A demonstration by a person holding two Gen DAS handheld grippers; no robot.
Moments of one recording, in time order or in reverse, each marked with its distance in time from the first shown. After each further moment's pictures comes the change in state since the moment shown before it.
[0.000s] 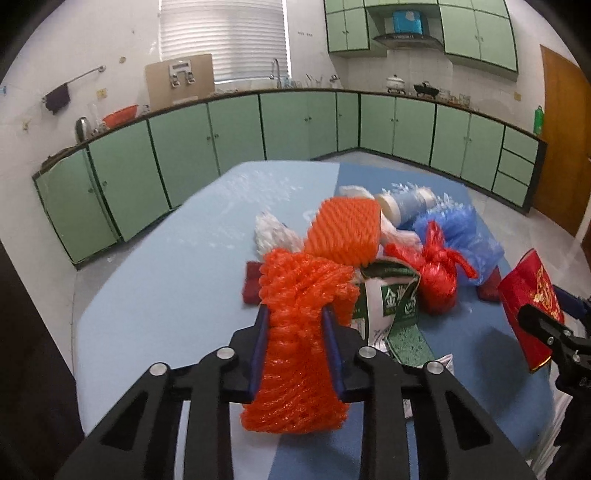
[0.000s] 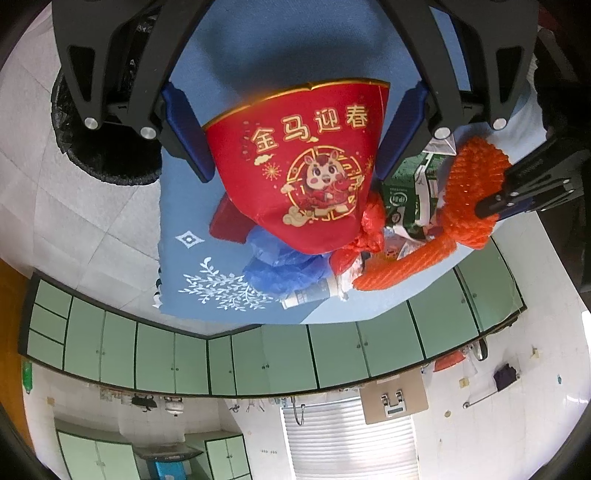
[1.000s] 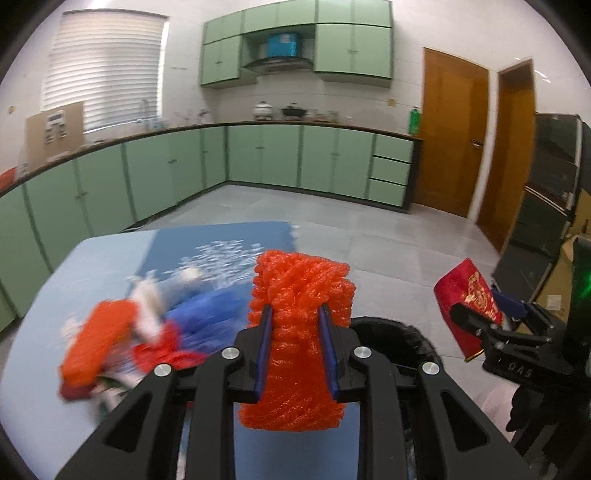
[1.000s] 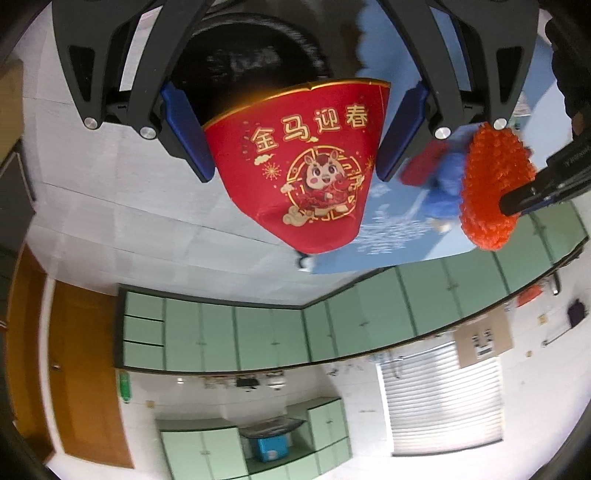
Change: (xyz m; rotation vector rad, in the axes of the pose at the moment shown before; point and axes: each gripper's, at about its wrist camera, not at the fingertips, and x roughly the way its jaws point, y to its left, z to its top) left arm -0.025 -0.182 0.060 0.217 -0.115 -0.483; right arm -0.085 -0.161 -0.007 0.198 -0.134 -0.327
